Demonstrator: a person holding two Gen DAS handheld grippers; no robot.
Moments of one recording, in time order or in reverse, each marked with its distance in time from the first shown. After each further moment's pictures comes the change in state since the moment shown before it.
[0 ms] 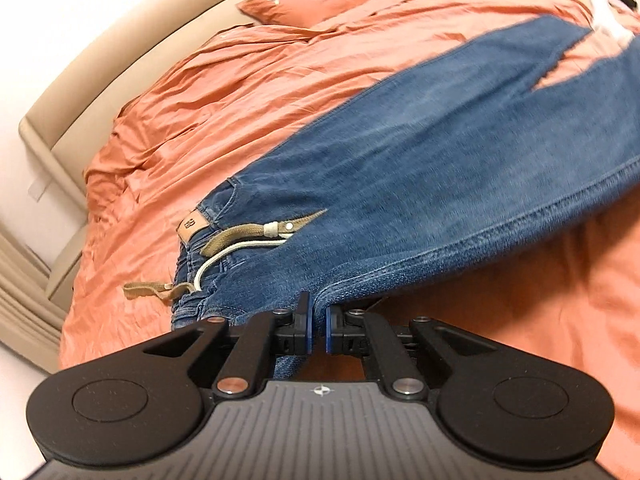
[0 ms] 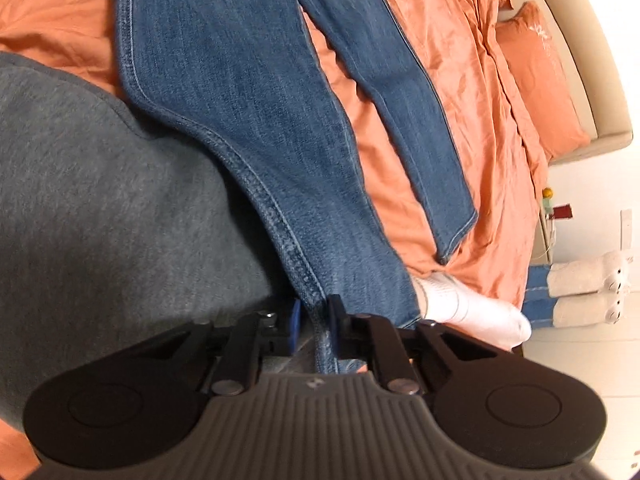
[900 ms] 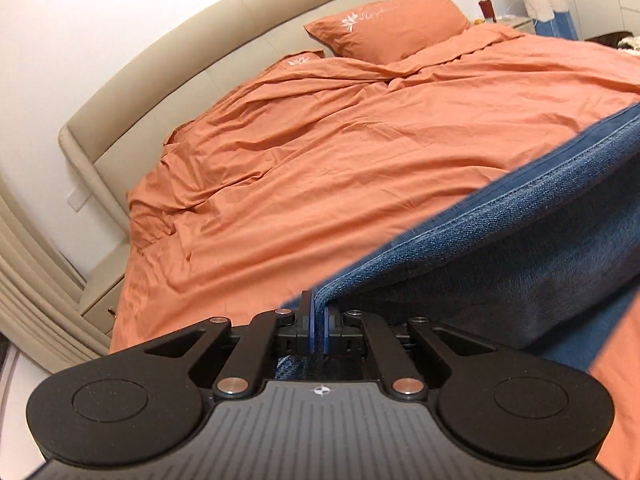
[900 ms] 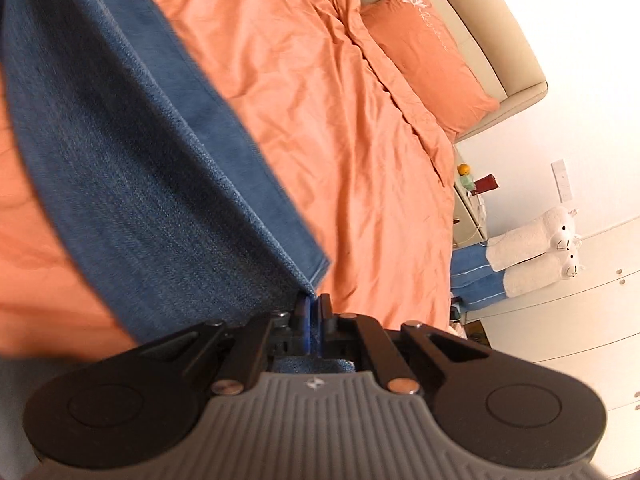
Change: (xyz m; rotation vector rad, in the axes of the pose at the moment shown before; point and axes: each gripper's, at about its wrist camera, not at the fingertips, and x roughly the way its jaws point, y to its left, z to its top) left arm 0.070 0.077 0.154 -0.087 -0.028 0.143; right arm 0.071 -0.204 0.077 0.257 -0.033 -0.195
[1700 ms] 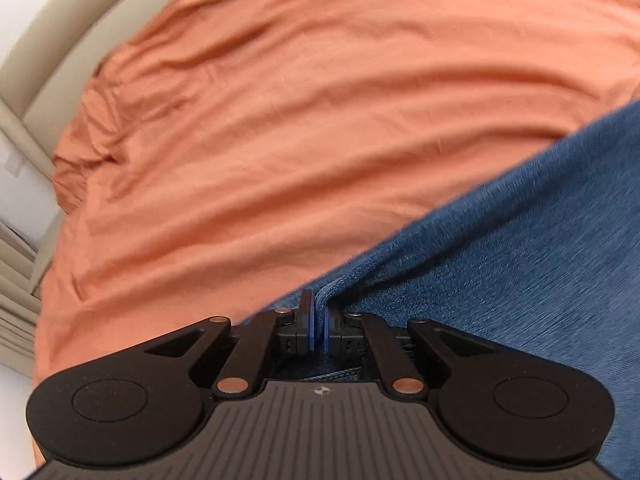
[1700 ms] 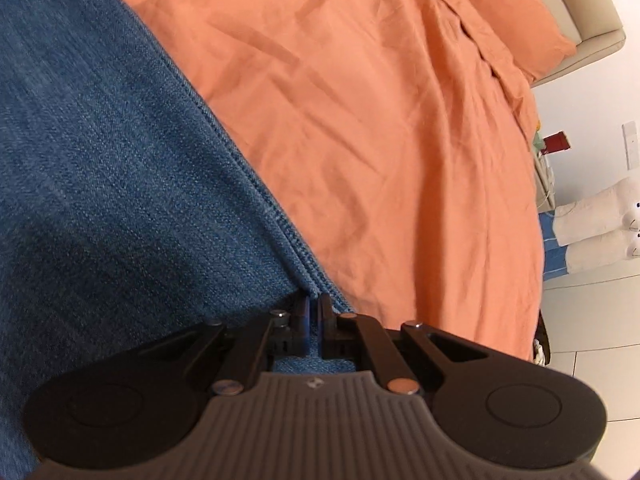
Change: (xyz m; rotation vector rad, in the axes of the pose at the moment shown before) left arm 0.207 -0.025 0.021 0.008 0.215 -0.072; right arm 0.258 0.019 0.071 0.027 0.166 0.129
